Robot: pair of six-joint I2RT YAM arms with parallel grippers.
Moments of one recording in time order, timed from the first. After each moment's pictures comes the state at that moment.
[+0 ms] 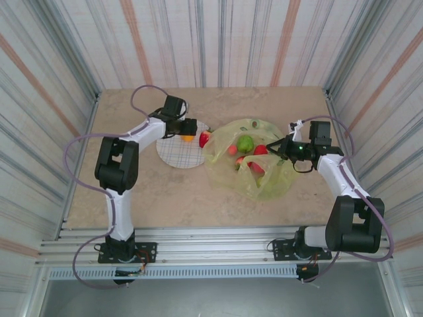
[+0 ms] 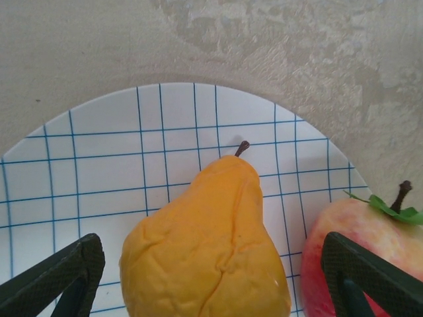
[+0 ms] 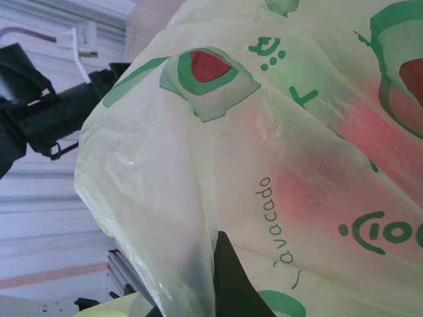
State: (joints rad) left arm -0.35 2.06 1.53 -0.40 0.07 -0.21; right arm -0.07 1.32 0.86 -0.40 -0.87 0.46
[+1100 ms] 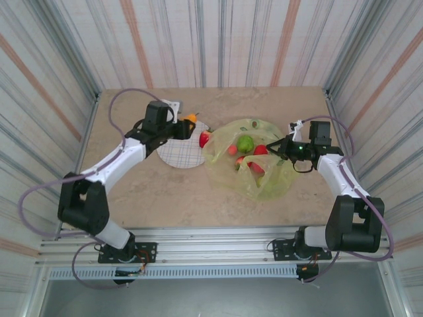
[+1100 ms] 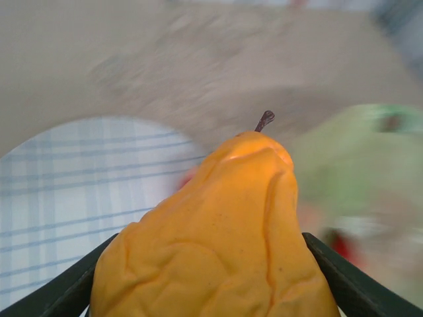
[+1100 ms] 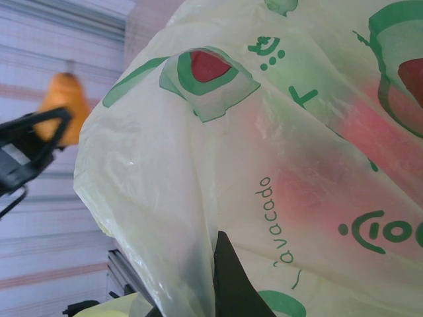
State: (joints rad) left arm -0.43 1.51 1.16 -0.20 0.21 -0.26; right arm -0.07 1.33 0.86 -0.40 -0.87 0.46
